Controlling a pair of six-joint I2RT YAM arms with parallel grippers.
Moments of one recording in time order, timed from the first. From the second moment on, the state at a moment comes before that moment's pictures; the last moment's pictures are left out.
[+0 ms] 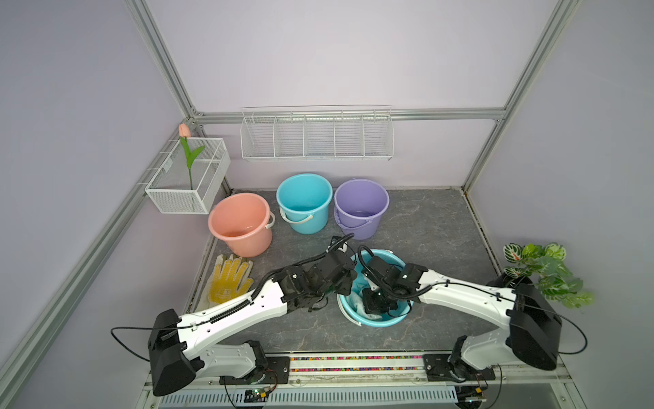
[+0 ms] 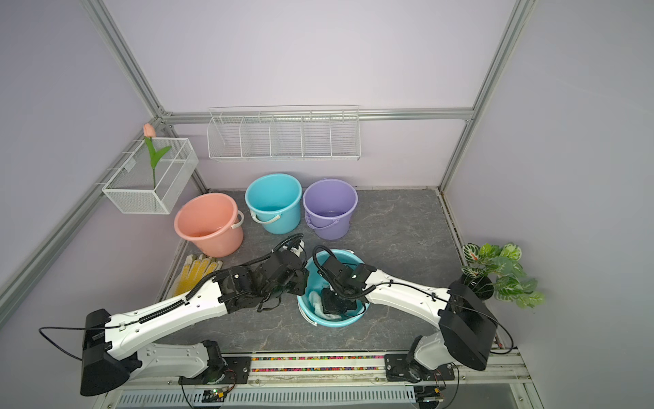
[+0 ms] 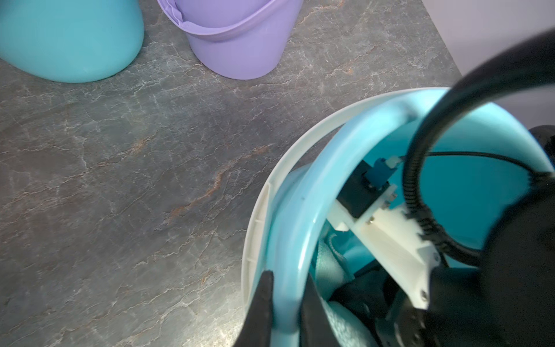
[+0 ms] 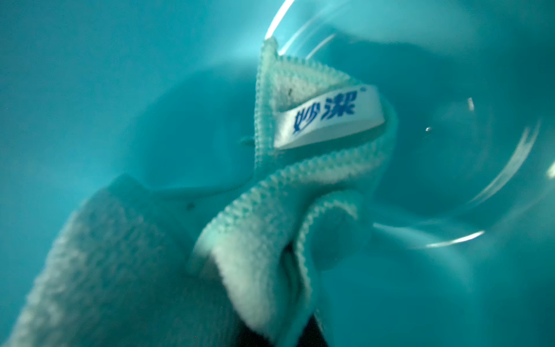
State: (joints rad) left arm -1.10 1.24 1.06 -0.65 -0.29 -0.67; right arm 0.97 1.44 0.95 -0.74 -0.22 0.82
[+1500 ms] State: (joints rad) left arm -1.10 1.24 1.06 -0.55 -0.23 -0.67; right arm 0.99 1.40 0.82 -0.35 0.02 1.64
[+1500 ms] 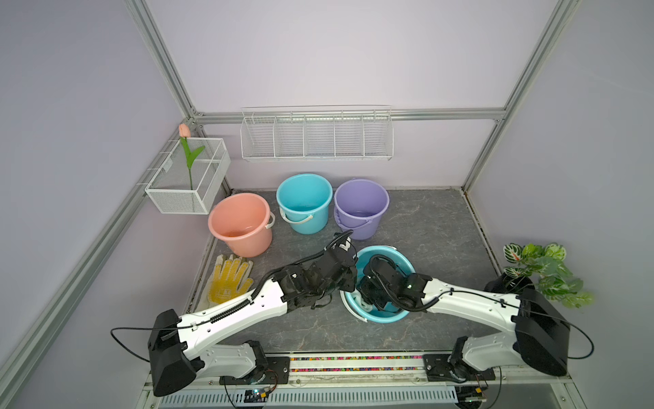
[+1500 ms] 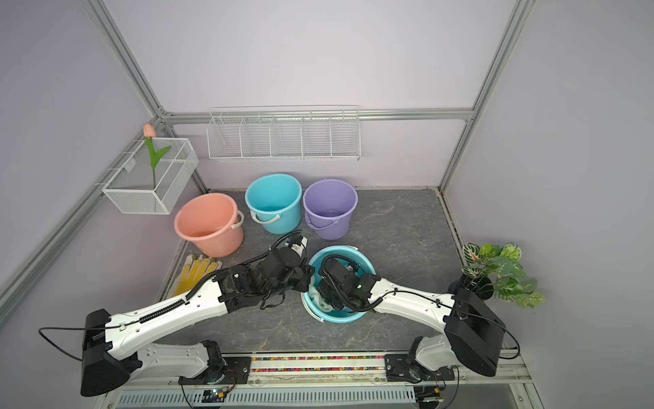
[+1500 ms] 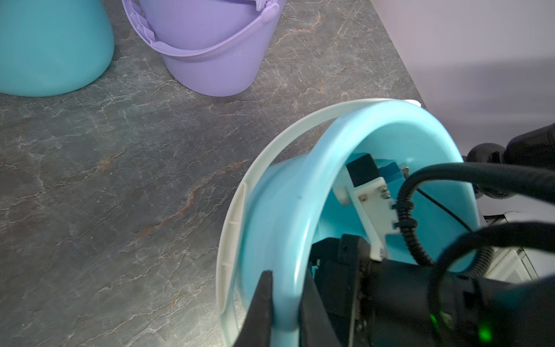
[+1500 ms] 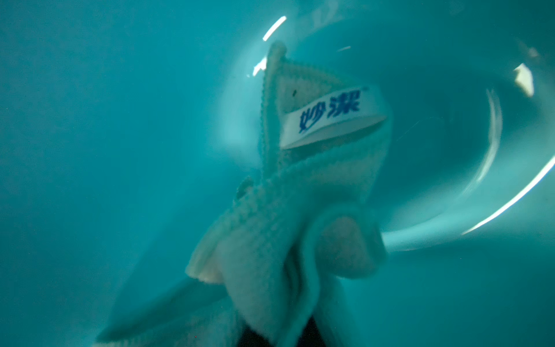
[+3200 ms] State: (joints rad) left arm -1.07 1.20 1.01 -0.48 -0.24 -0.68; right arm 1.02 1.15 0.95 -0.60 0.13 1.32
